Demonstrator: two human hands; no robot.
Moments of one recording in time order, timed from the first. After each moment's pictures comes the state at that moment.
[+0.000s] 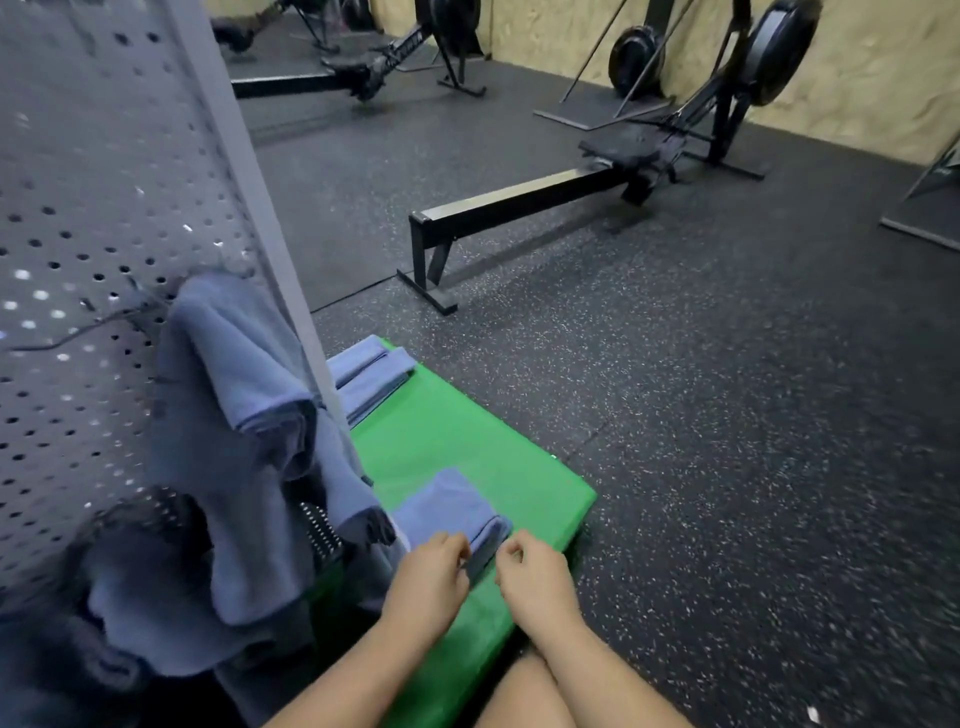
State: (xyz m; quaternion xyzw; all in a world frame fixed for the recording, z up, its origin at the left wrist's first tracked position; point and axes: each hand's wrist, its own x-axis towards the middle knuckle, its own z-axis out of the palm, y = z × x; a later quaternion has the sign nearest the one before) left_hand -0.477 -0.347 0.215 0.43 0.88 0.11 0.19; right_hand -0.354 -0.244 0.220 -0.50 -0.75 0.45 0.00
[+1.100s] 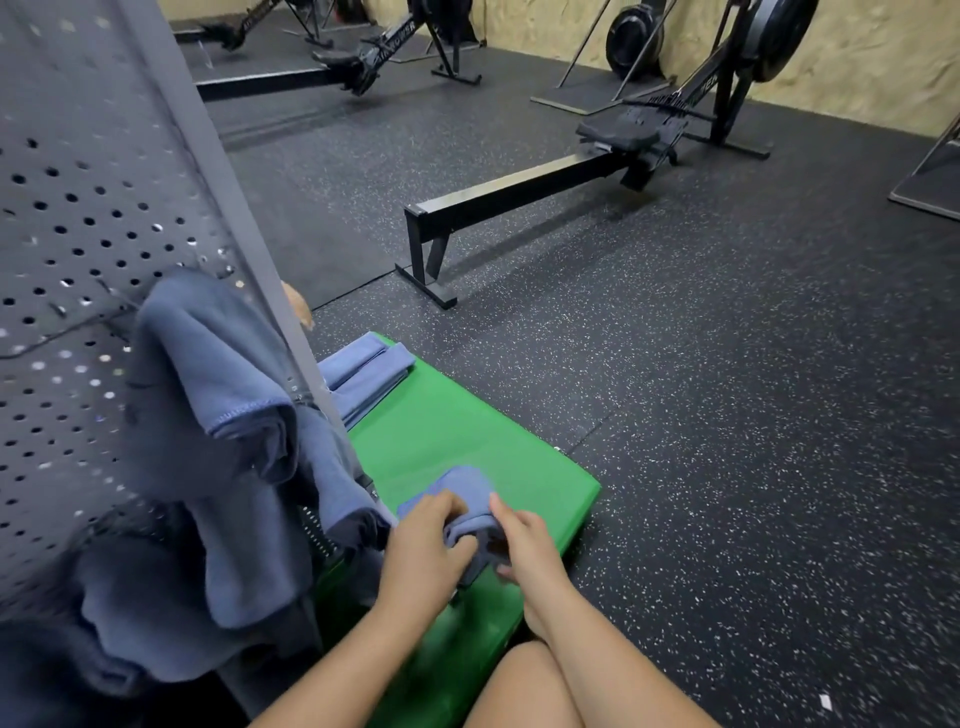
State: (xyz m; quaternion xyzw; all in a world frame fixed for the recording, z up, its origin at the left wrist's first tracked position) left_hand -0.486 -0.345 0.241 0.38 0.83 0.36 0.16; right_hand -0.379 -0.233 0.215 -0.50 -0.45 0.73 0.10
